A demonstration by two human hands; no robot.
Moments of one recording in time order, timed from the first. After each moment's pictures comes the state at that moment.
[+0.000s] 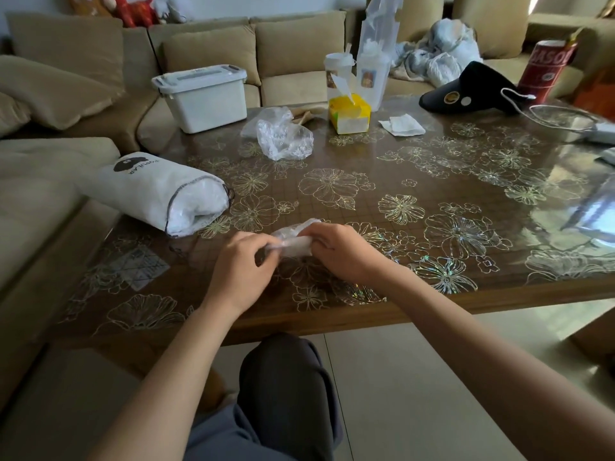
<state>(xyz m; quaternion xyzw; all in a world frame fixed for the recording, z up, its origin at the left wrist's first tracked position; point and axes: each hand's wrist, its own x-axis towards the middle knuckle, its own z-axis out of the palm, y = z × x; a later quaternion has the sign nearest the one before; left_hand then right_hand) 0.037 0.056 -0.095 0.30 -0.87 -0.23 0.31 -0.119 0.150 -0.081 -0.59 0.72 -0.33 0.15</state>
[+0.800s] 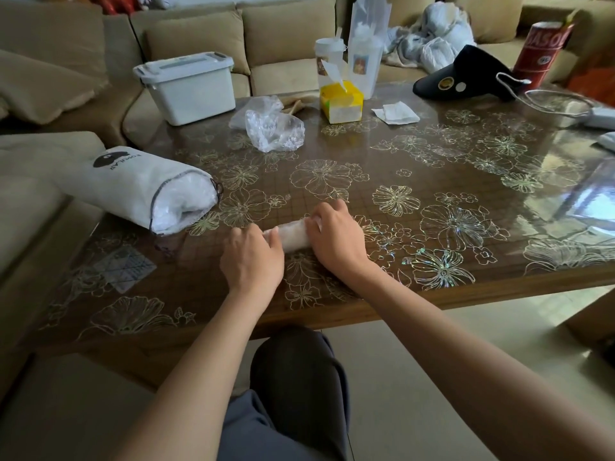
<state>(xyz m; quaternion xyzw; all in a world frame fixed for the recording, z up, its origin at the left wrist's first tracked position) -0.008 0.070 -0.096 0.53 -0.82 -0.13 0.20 -0.118 0.127 -0.103 -0.42 0.84 -0.33 0.01</state>
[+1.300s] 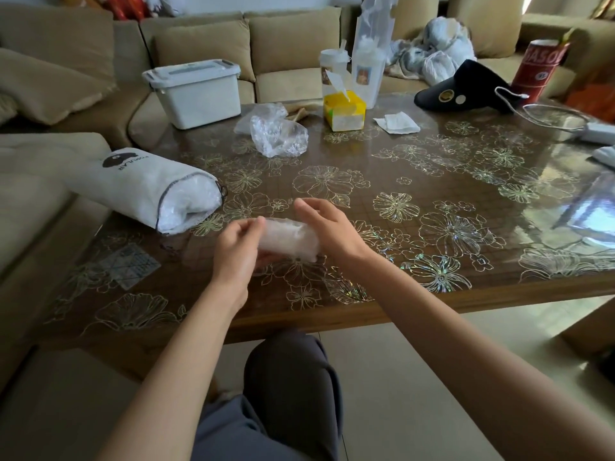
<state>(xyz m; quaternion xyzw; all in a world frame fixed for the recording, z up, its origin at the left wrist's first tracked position) 0.011 0.067 -0.080 0.41 -0.57 -0.61 0.37 -0.111 0.133 -0.079 -0.35 0.65 -0.58 0.33</state>
